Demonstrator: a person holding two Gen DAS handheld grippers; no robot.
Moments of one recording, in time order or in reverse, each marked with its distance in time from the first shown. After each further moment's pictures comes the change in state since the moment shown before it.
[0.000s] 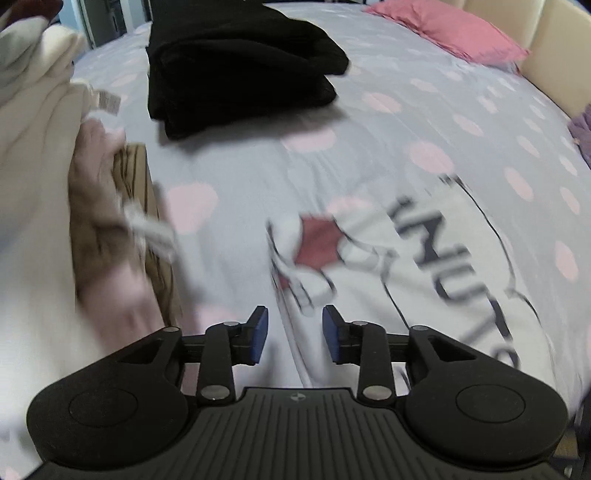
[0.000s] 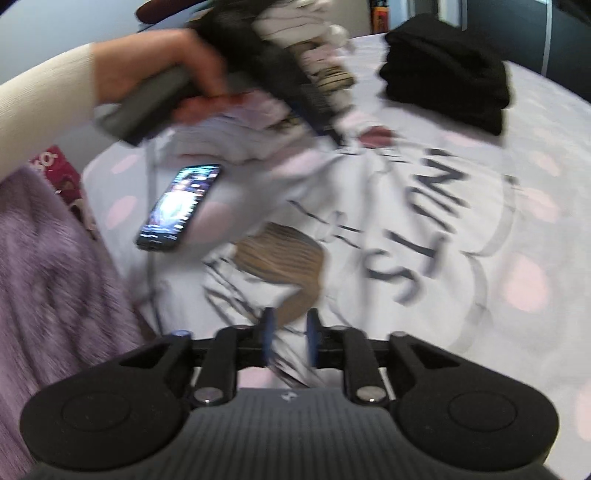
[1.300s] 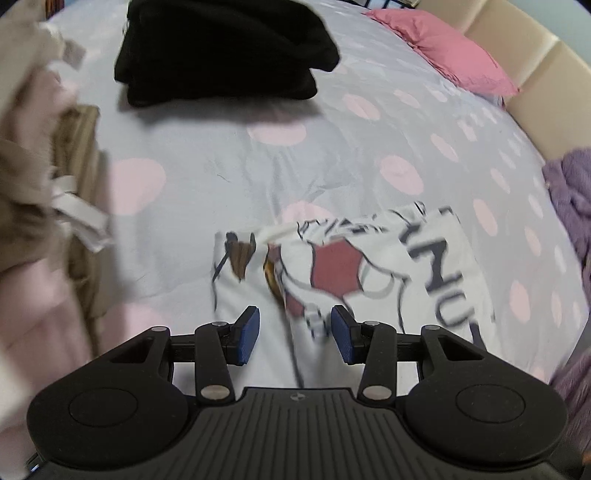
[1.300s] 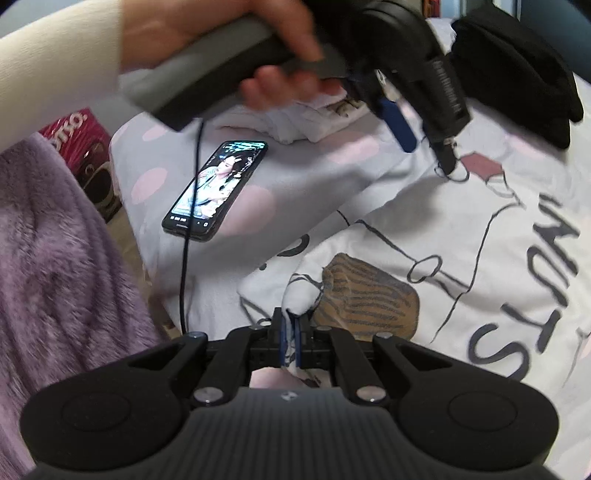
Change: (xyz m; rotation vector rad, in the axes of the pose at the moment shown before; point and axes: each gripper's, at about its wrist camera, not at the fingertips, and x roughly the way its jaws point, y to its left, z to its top) left arm 0.039 0.012 0.030 -0.158 0.016 -0.207; right arm 0.067 0.022 0.035 -0.075 0.110 0.155
